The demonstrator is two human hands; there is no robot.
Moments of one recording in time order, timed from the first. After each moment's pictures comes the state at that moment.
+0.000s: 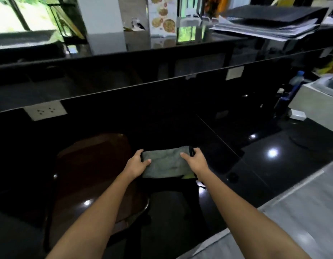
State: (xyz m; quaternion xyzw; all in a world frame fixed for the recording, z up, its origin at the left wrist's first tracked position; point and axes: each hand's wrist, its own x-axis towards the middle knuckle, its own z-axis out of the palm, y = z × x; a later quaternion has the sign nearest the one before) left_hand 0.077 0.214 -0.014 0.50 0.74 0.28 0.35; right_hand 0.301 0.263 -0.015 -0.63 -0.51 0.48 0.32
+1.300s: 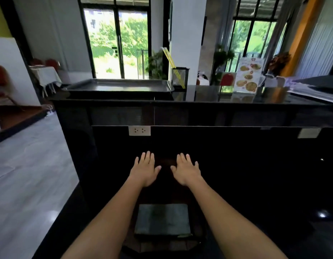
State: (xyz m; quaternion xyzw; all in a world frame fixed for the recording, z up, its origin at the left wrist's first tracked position) left_hand -0.077 0.100 0.093 0.53 0.85 0.03 0.04; right_hand 0.060 0.194 0.093 -0.44 -0.89 0.11 0.00
